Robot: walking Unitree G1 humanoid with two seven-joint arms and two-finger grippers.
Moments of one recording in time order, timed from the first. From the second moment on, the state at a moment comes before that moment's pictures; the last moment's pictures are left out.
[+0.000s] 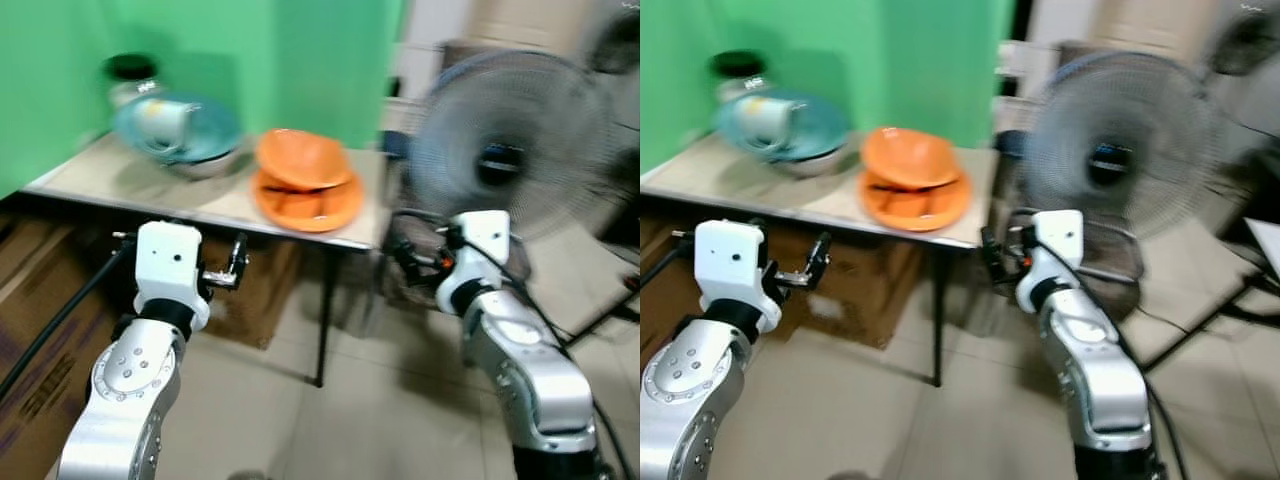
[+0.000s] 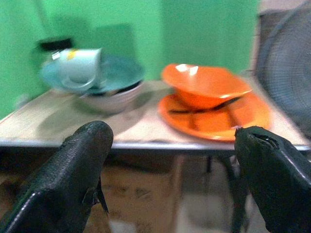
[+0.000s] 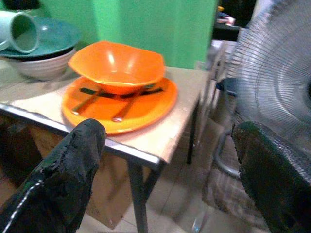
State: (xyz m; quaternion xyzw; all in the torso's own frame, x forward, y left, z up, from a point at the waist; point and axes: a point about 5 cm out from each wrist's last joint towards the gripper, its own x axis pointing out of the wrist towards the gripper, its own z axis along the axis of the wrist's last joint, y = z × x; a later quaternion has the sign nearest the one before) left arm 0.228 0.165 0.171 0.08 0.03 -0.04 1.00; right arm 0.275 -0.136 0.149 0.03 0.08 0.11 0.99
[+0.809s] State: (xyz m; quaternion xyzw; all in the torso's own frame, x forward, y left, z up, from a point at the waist) left arm 0.227 0.161 0.167 0.09 0.04 -0.07 0.99; right arm 0.282 -0.146 0.147 0.05 0.09 0.06 0.99
